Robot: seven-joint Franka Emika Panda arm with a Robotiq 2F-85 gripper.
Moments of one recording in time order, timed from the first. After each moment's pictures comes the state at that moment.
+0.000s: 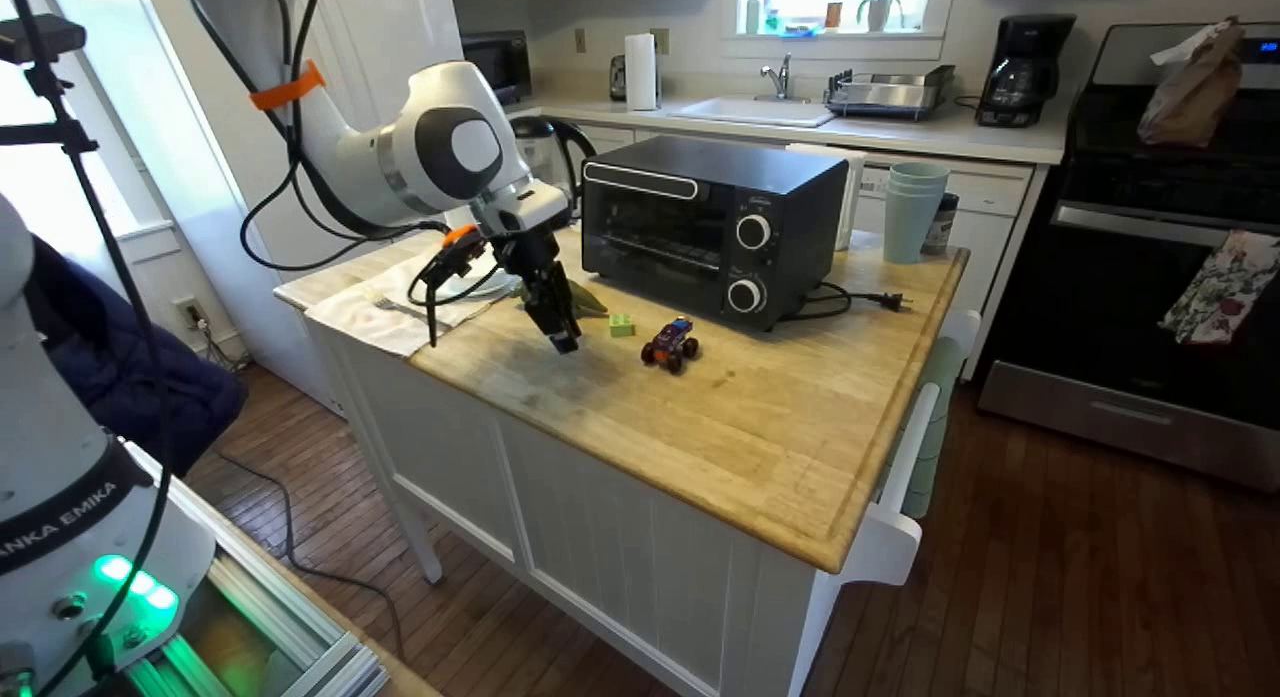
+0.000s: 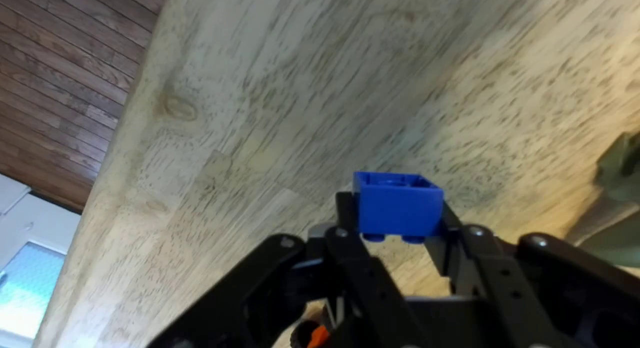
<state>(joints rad) 0.36 0.29 -0.61 -2.51 -0.53 2.92 1.33</state>
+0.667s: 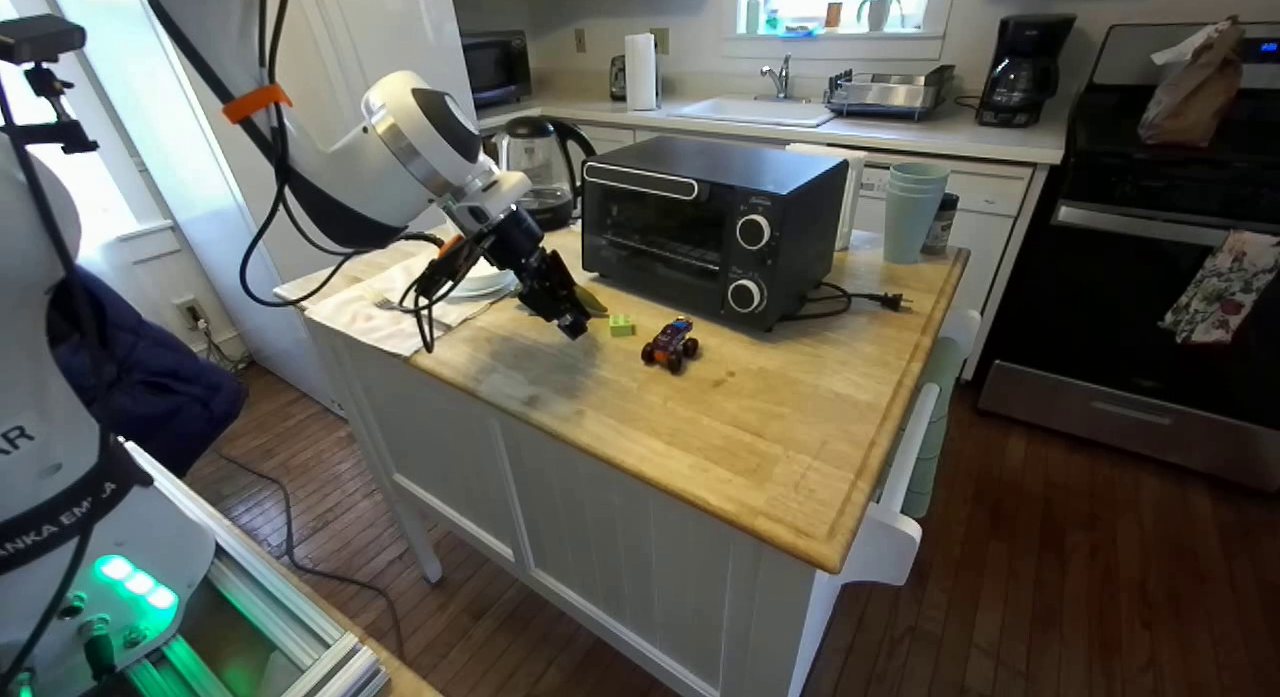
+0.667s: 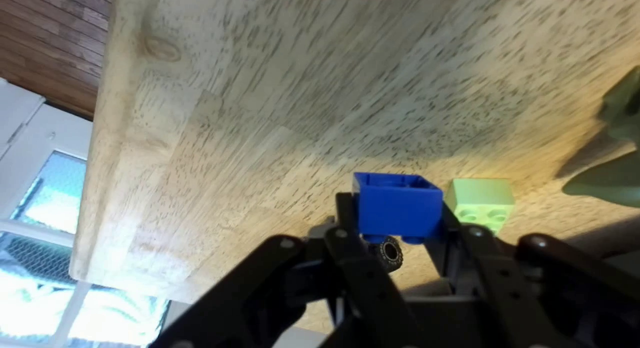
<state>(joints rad) 0.87 0.43 -1.07 -2.51 -0.96 2.97 1.88</state>
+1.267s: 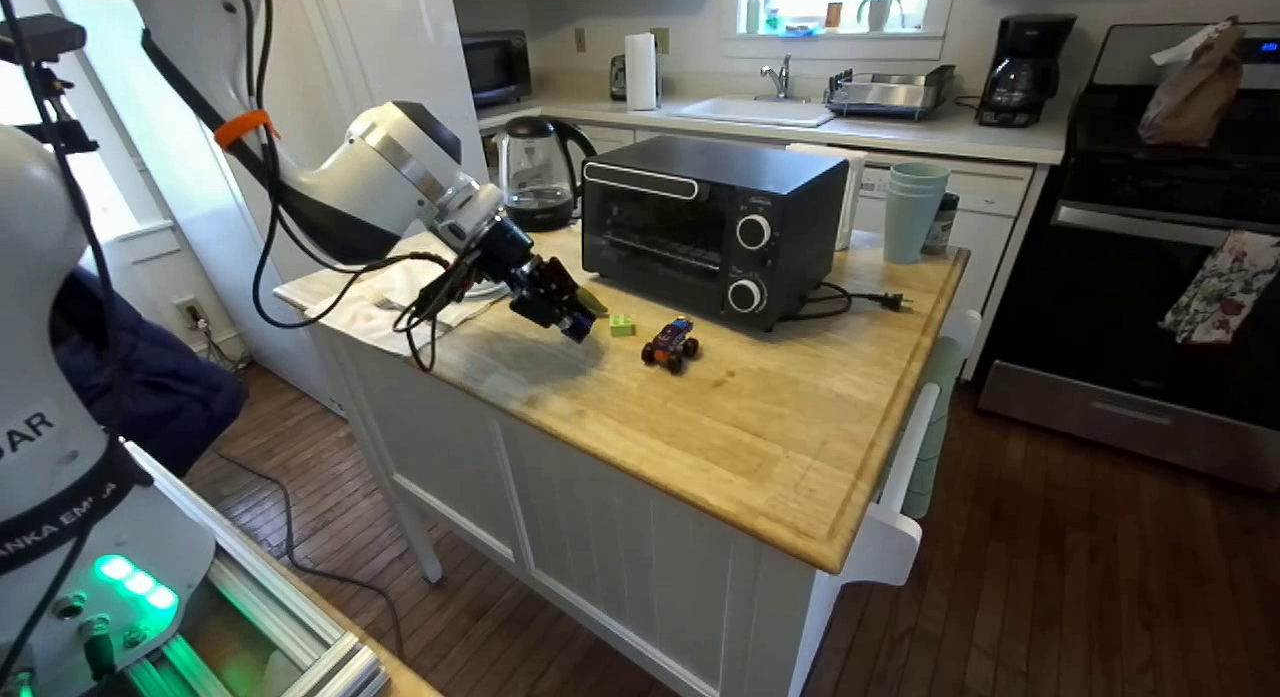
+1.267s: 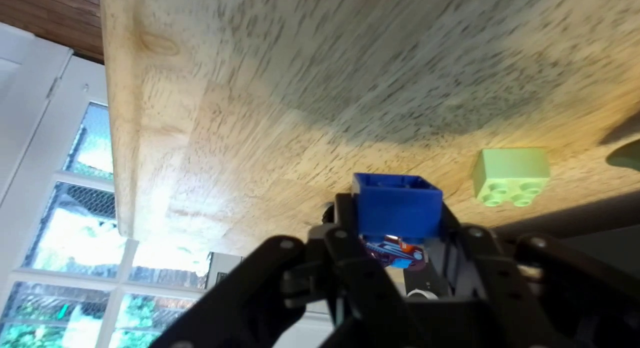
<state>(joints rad) 1.10 0.67 -1.21 -2.51 -0.99 2.97 2.17</state>
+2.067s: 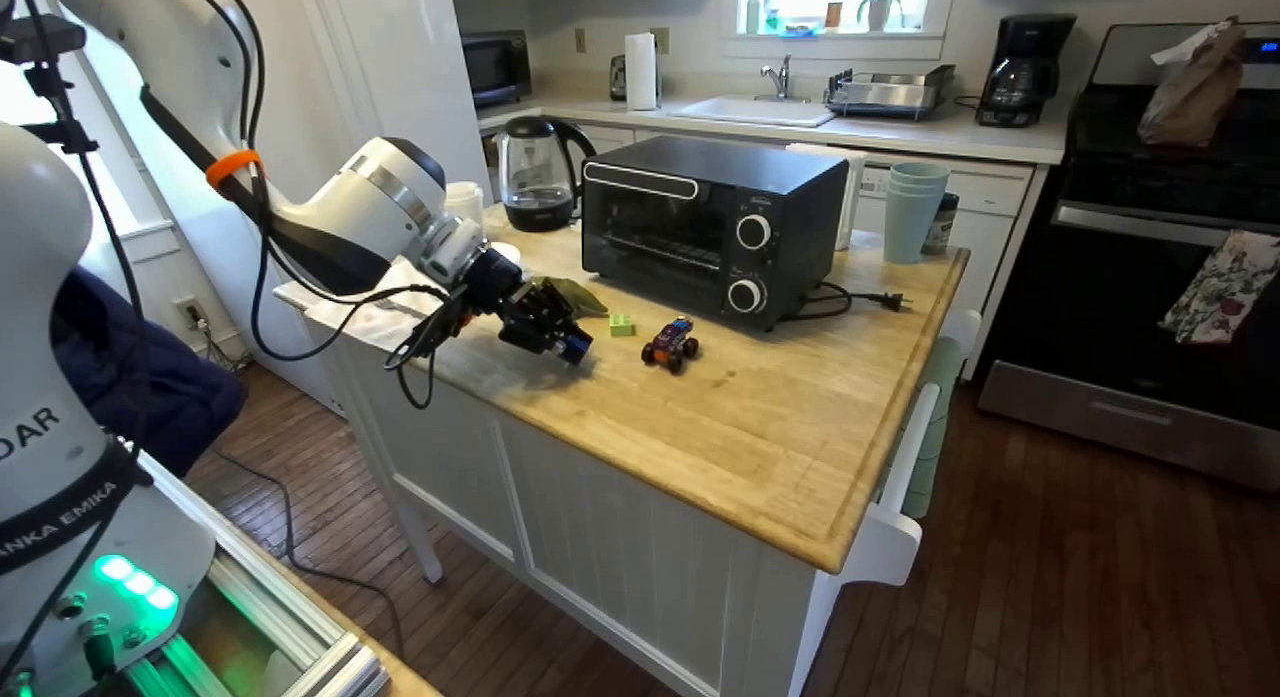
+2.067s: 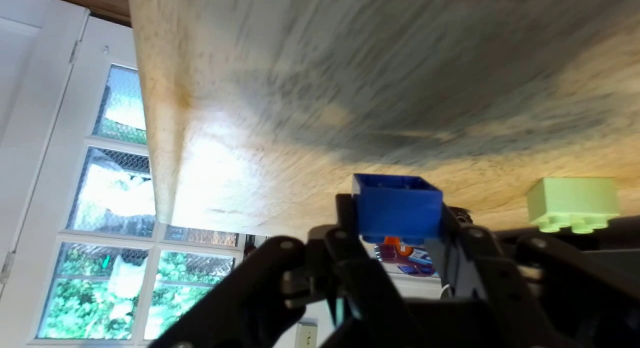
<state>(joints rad) 1.19 0.88 -1.20 -2.54 -0.99 2.99 2.38</state>
